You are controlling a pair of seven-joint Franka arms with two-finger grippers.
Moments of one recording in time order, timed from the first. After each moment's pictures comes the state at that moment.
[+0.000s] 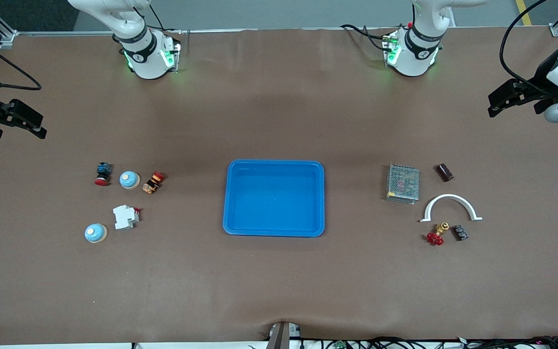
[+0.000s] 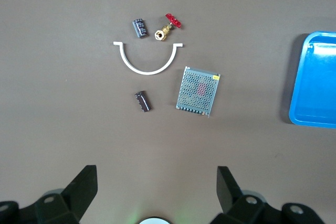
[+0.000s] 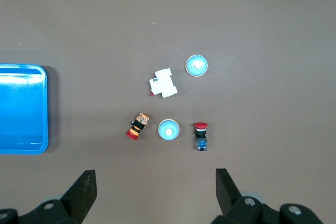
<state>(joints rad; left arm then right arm) -0.04 -0.04 -0.07 -1.55 0.03 1.47 -0.15 0.00 -0.04 -0.01 -1.61 0.00 1.63 -0.01</state>
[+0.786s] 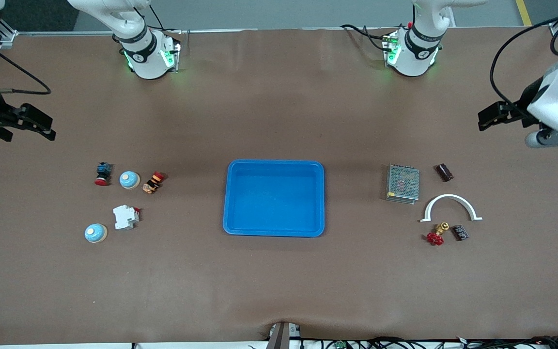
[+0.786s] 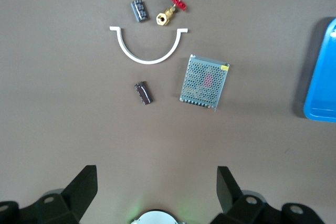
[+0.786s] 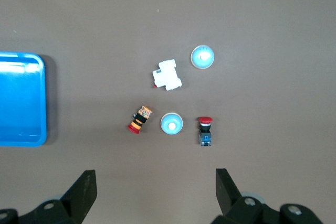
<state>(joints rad) -0.02 0.05 -0.07 -1.58 0.03 1.48 -0.15 0.01 0.01 0.00 -1.62 0.00 1.63 -0.01</state>
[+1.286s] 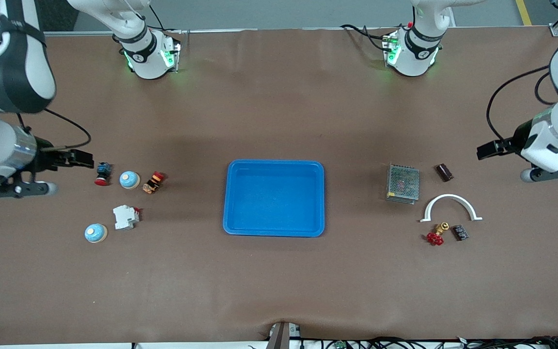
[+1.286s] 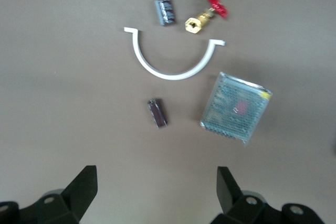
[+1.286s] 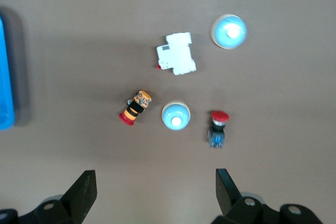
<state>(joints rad) 0.11 0.09 -0.06 -1.88 0.04 1.84 -0.15 0.02 0.25 0.00 -1.63 0.00 1.68 -0.15</state>
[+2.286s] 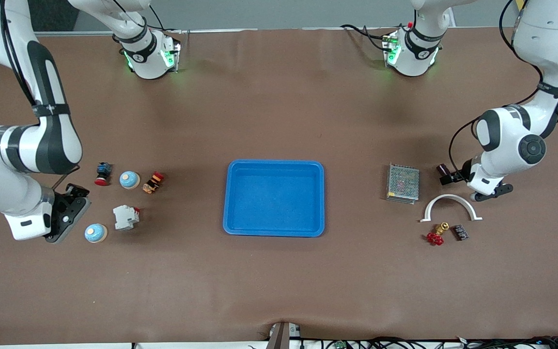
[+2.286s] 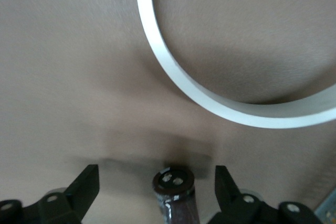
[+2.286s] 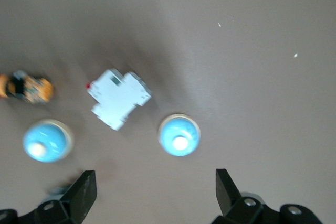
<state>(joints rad) 0.21 0.43 -0.07 -2.23 0.04 2.53 -0.20 -0.05 0.49 -0.03 -1.63 -0.08 2.13 -1.19</state>
